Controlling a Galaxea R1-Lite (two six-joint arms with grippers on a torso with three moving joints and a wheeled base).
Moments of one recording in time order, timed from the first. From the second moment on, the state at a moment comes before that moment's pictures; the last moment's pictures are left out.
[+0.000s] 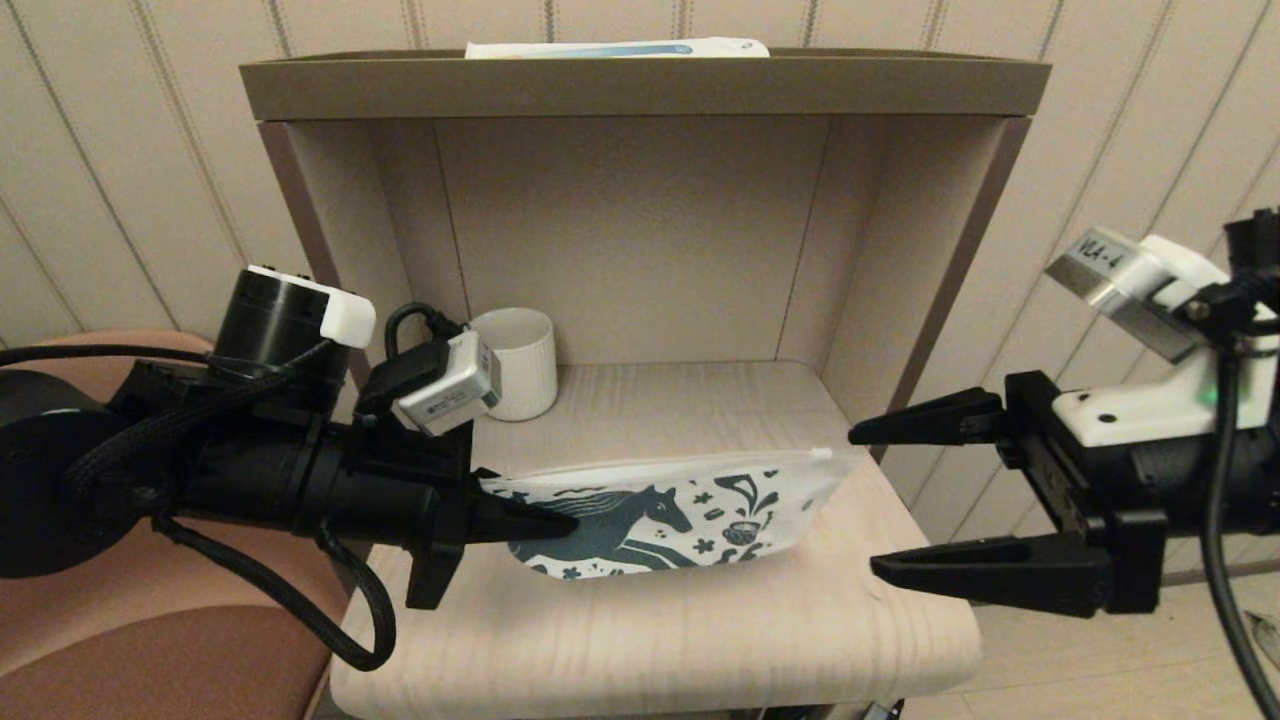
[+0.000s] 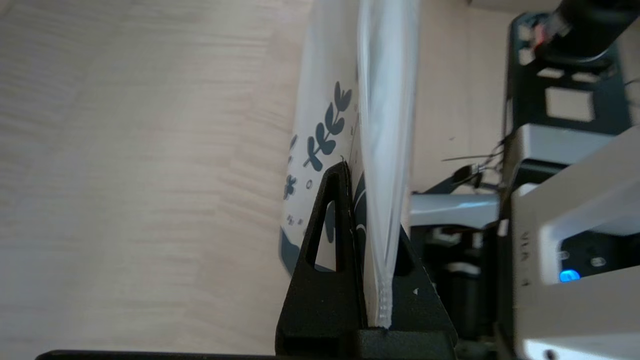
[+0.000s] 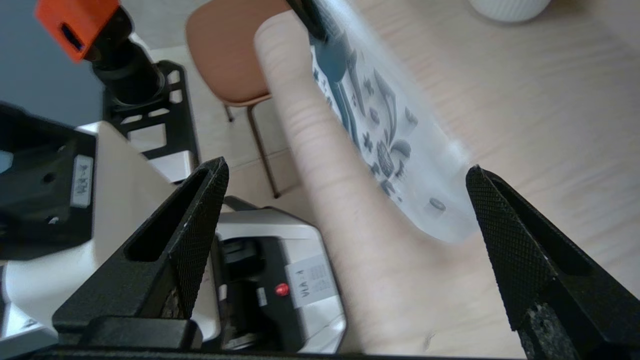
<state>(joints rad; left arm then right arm) -0.52 1.61 -0.96 -0.02 -0.77 0.54 0.35 1.33 -0.99 0.12 0.83 -0.36</state>
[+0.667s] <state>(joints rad) -0.49 1.60 -0.98 -0.02 -0.79 0.49 0.28 1.33 -0.93 0.11 0.89 -0.37</state>
